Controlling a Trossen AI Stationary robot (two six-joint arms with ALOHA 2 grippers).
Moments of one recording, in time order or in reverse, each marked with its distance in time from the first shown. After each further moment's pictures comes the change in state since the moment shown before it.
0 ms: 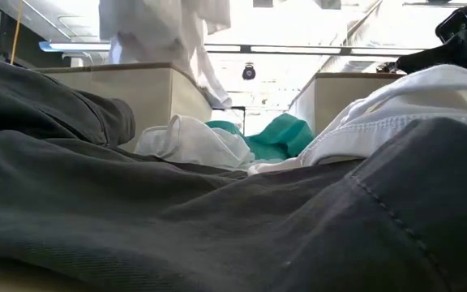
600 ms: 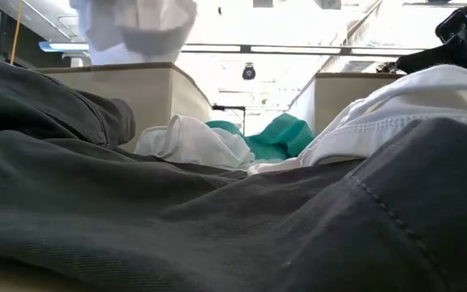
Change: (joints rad) left arm -0.107 -0.053 0.285 -0.307 -0.170 -0.147; right arm 0.000 0.000 0.000 0.000 0.000 0.000
